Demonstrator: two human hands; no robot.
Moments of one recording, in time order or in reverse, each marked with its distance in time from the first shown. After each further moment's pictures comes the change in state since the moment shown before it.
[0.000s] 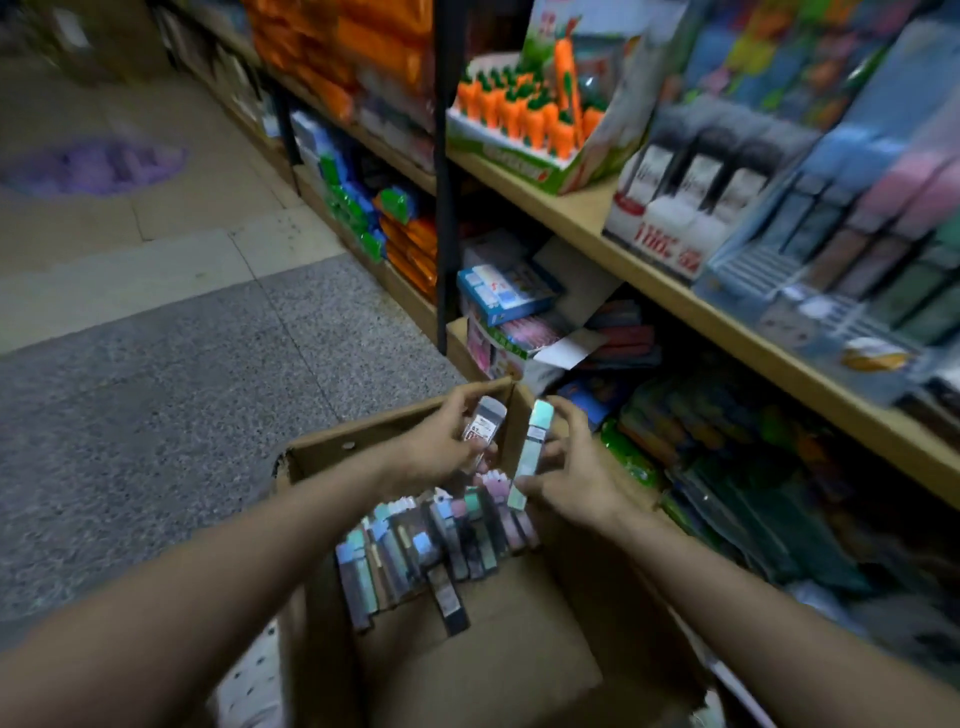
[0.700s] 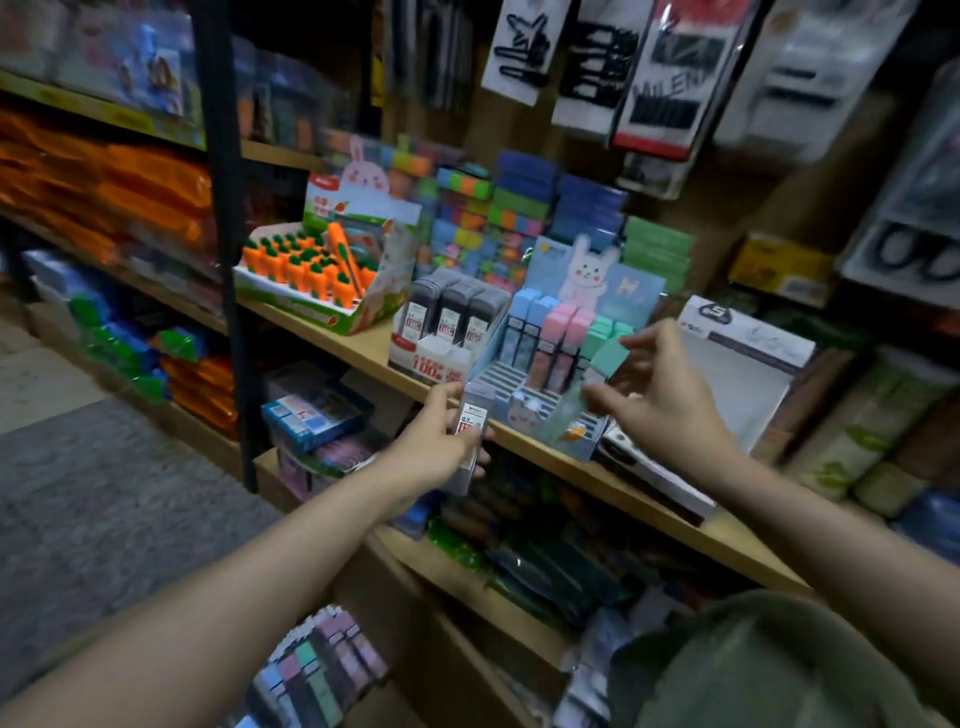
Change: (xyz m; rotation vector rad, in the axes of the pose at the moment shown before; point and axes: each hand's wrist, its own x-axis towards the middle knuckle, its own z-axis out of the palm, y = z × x) left_hand -0.005 0.175 0.116 -0.100 -0.196 0.412; right_hand -0.111 -0.138 -0.226 -0.462 0.739 -0.357
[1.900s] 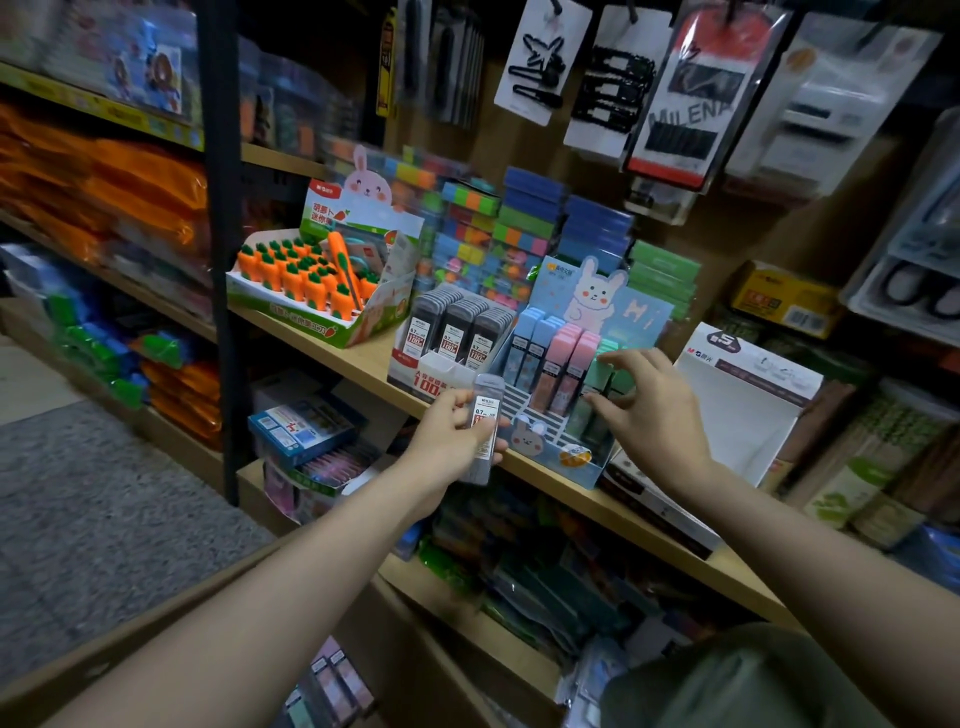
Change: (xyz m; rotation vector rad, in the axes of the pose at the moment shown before) left_hand 0.031 0.002 0.006 -0.246 0.083 0.033; right_hand 0.028 0.018 0.019 -0.460 0.099 -0.156
